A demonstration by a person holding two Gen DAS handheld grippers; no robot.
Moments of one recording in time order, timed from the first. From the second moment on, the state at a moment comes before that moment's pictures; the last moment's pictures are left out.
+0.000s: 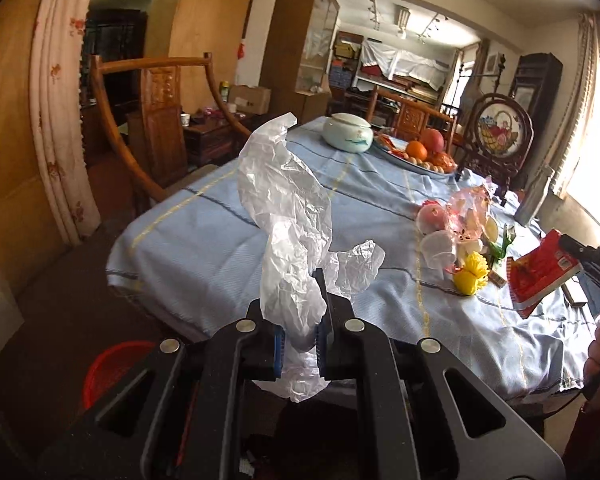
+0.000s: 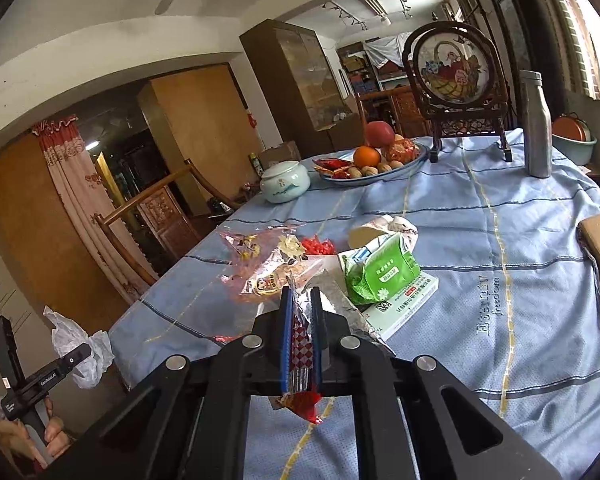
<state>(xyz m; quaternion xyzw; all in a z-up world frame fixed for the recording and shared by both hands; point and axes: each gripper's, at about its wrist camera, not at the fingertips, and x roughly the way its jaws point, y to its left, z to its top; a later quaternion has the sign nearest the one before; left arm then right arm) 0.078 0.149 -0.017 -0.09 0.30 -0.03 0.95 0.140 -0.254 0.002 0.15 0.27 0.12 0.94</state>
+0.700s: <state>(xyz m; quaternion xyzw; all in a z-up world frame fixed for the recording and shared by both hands) 0.084 0.261 -0.101 -0.19 0.40 0.09 0.89 0.159 -0.162 -0.013 0.14 0.32 0.23 0.91</state>
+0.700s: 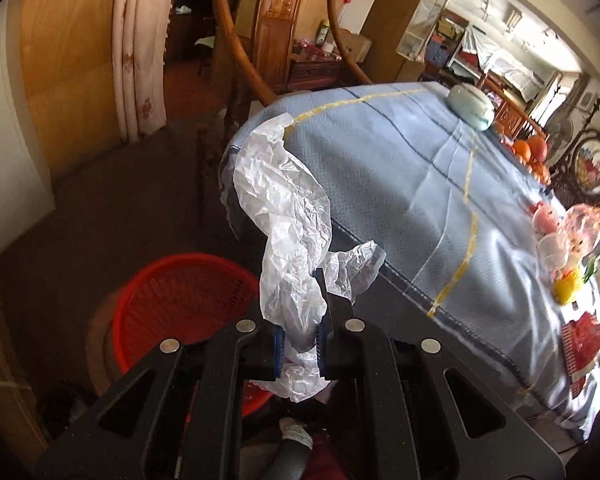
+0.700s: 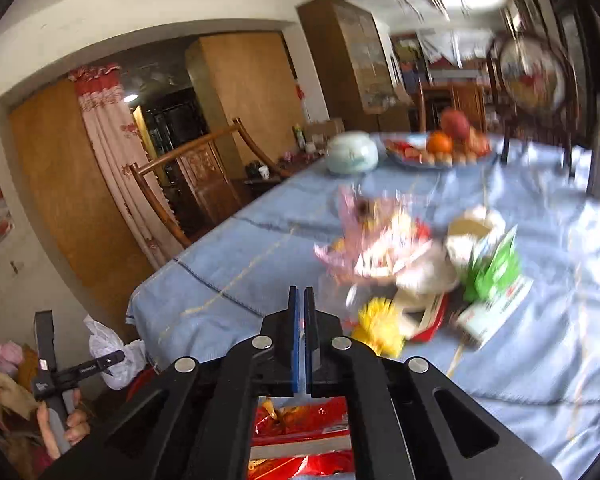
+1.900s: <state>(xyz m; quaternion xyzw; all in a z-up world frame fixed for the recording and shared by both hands) 0.087 0.288 -0.150 -0.20 0.46 0.15 0.85 0.147 -0.060 -0.006 0.04 0.32 0.34 0.88</state>
